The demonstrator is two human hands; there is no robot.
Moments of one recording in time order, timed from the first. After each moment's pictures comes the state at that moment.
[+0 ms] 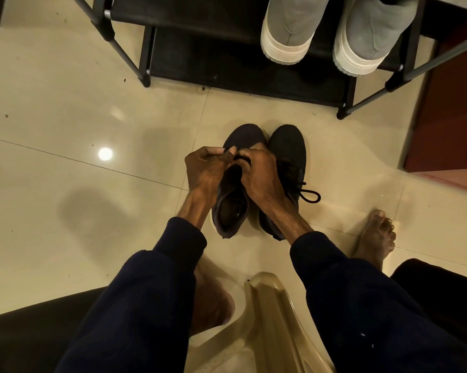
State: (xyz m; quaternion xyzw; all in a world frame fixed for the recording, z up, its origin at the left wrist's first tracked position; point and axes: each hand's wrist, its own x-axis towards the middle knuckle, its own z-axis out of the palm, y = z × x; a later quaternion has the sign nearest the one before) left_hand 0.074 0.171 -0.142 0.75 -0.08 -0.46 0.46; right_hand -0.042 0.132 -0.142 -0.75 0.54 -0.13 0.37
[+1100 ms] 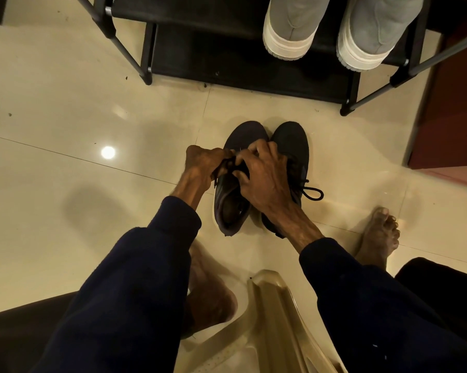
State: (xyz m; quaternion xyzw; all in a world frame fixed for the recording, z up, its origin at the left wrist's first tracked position) left_hand 0.097 0.147 -0.138 0.80 -0.01 -0.53 0.29; right_hand -0.053 0.145 -0.137 -0.83 0.50 -0.04 0.24
